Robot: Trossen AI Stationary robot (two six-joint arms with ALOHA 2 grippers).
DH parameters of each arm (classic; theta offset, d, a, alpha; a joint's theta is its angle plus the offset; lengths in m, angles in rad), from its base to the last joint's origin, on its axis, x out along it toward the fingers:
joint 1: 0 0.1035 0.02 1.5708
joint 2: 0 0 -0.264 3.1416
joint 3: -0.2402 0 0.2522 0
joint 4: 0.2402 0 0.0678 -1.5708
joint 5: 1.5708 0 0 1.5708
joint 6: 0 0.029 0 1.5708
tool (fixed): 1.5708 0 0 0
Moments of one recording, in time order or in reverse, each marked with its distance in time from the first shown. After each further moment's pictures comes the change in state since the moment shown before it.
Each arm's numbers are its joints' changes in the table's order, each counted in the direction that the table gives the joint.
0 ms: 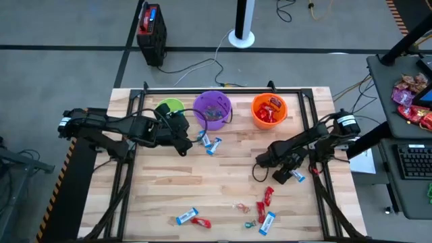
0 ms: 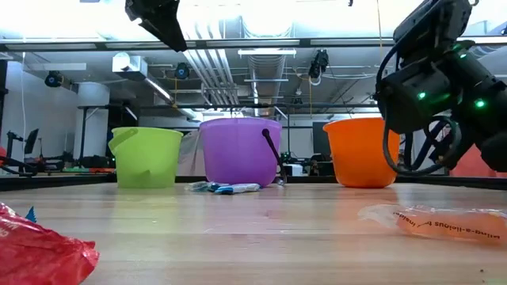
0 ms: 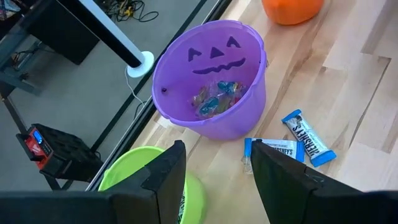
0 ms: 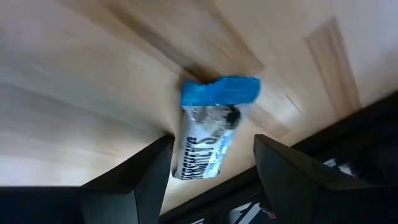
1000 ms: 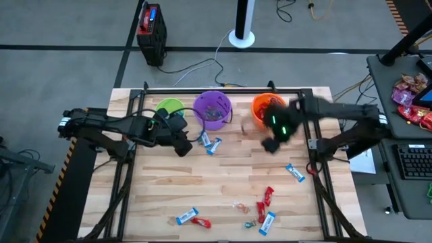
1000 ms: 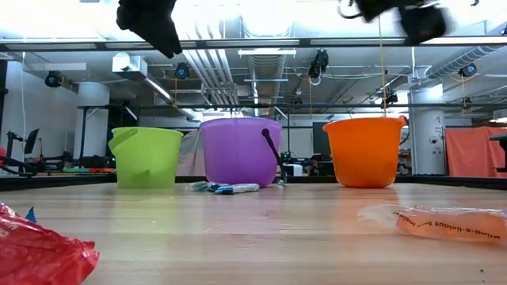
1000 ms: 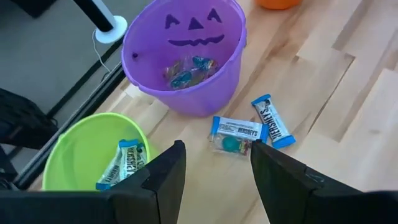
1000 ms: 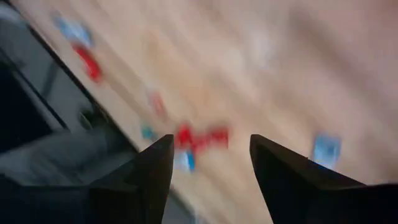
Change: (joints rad) left arm 0.000 0.002 -0.001 0.047 0.138 -0.188; right arm -0.253 0.430 -0.610 0.197 -0.051 -0.086
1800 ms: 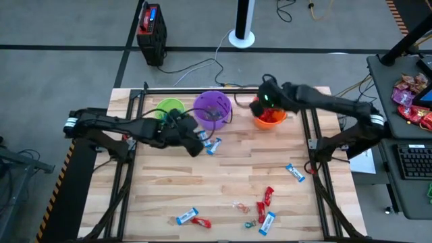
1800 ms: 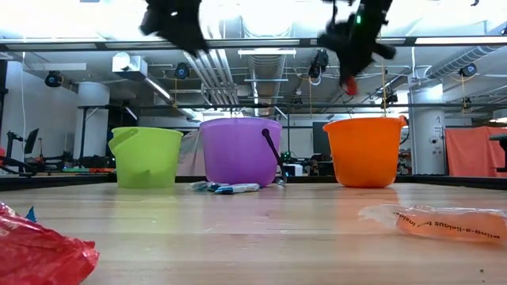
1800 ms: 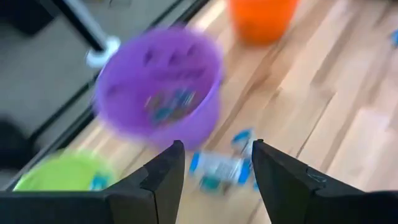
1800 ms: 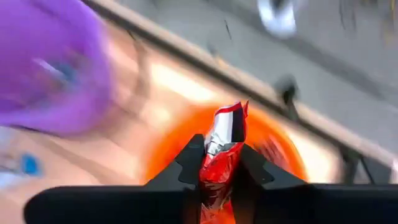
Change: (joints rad) left arm 0.015 -0.080 -0.001 -0.219 -0.021 0.073; right arm -0.264 -0.063 0.033 -0.291 0.851 -0.286
